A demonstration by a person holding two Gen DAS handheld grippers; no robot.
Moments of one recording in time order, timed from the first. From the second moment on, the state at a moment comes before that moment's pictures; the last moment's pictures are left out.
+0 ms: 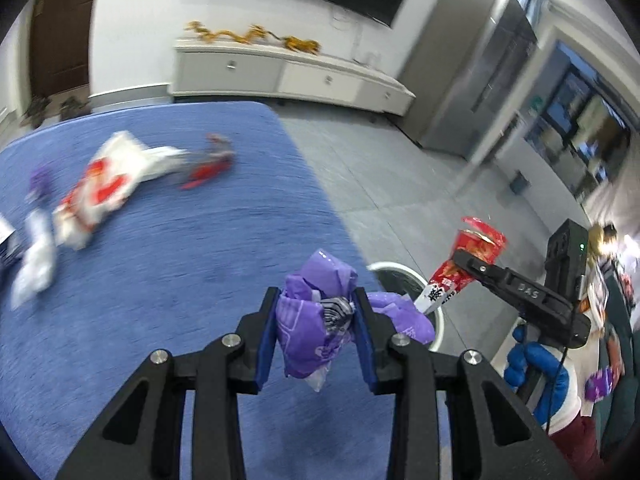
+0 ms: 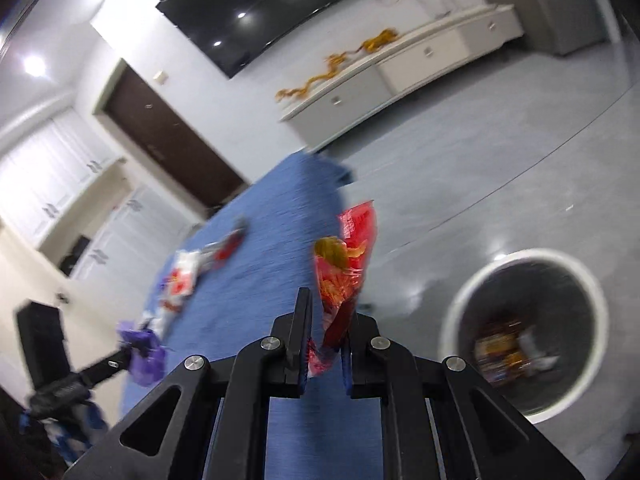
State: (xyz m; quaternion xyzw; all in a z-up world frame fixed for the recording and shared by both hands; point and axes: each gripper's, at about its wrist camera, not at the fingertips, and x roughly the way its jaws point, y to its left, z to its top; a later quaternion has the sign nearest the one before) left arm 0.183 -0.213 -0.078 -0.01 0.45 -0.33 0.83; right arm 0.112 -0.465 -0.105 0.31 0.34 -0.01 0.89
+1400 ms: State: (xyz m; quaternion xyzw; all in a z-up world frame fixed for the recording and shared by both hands) left arm 0.186 -0.331 -0.074 0.05 0.41 -0.40 0.82; right arm 0.072 -0.532 -0.118 0.28 0.34 -0.13 0.89
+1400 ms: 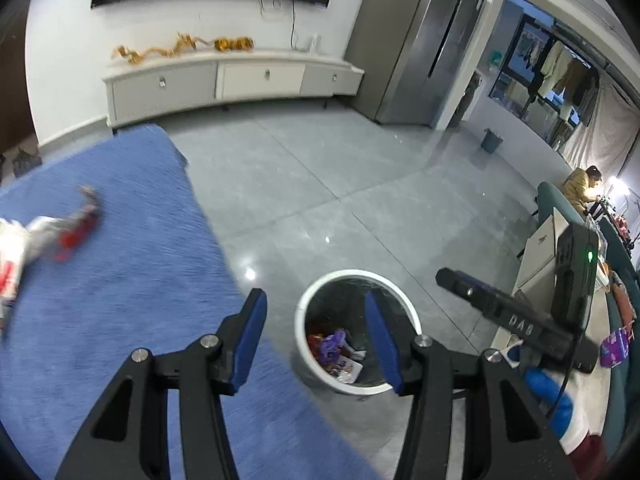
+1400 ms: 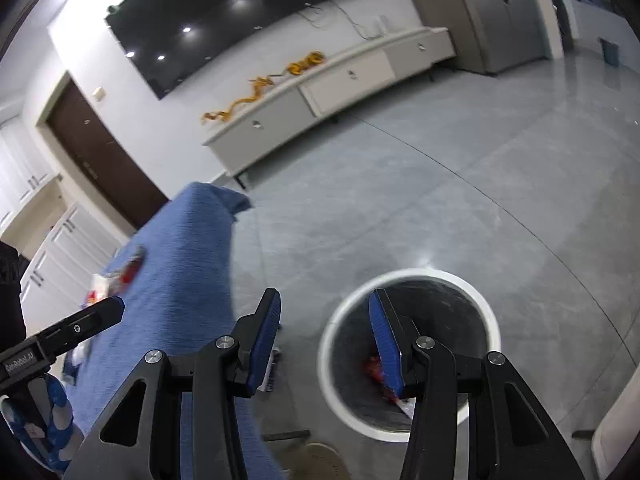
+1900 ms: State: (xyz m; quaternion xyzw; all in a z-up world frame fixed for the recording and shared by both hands) left arm 0.198 -0.124 -0.051 0.02 0.37 -0.29 0.88; right arm 0.119 -0.405 -0.027 0.21 0.32 -0.01 0.92
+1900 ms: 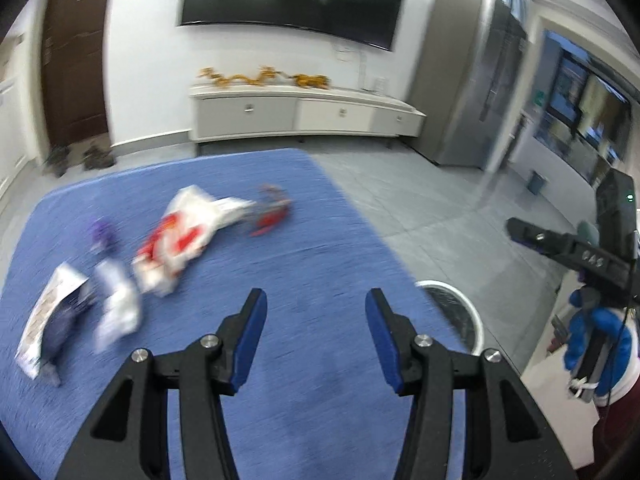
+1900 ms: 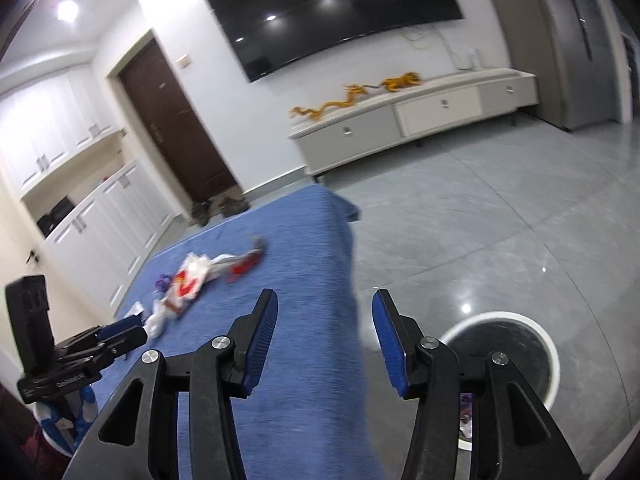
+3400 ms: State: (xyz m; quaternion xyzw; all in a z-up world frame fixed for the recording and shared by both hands) left arm 0.257 -0.029 -0.139 0.00 0.42 -0.19 0.89; right arm 0.314 -0.291 -0.129 0.22 0.43 0.09 0.87
